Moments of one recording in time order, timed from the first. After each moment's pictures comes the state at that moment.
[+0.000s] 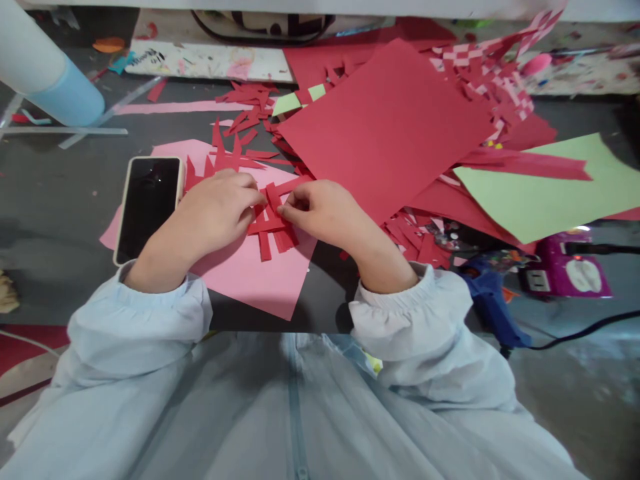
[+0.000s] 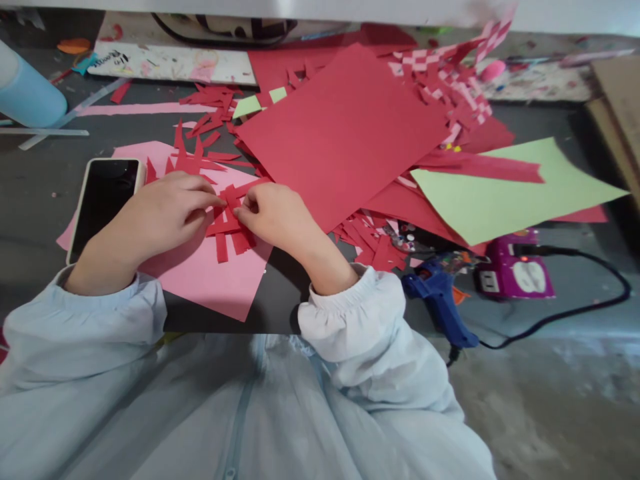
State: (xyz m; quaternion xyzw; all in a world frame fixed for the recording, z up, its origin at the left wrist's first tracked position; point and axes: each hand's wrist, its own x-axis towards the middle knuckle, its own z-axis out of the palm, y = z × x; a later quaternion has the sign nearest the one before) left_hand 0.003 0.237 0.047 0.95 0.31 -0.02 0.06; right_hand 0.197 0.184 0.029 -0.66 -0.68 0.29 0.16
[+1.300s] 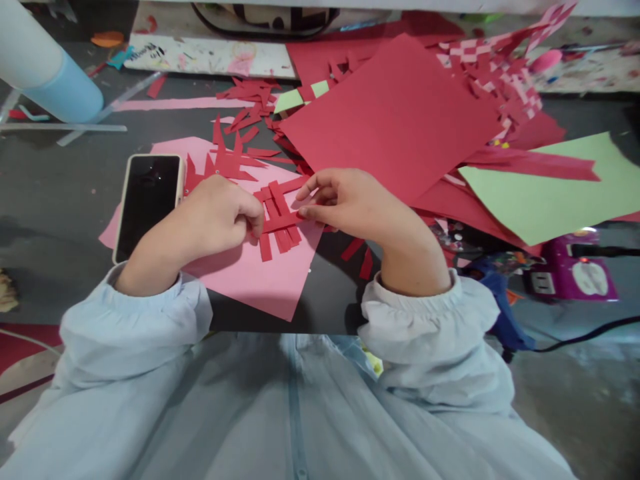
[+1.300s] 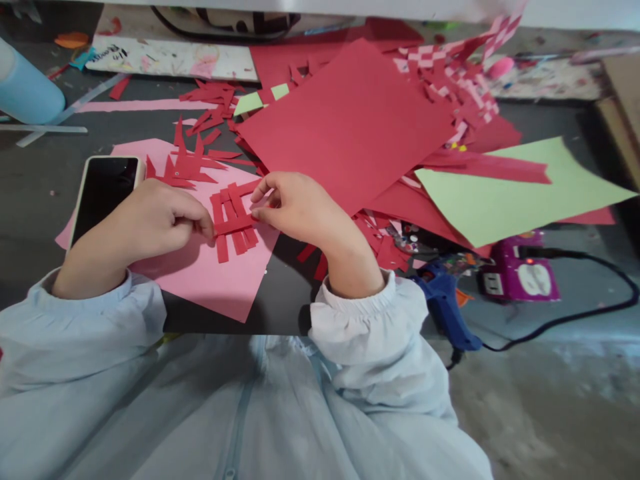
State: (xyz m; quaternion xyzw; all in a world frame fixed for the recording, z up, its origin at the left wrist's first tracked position) left_hand 0.004 0.232 0.067 0.91 0.34 -0.03 0.24; right_hand 0.220 0.182 0.045 -0.65 -0.62 0.39 0.20
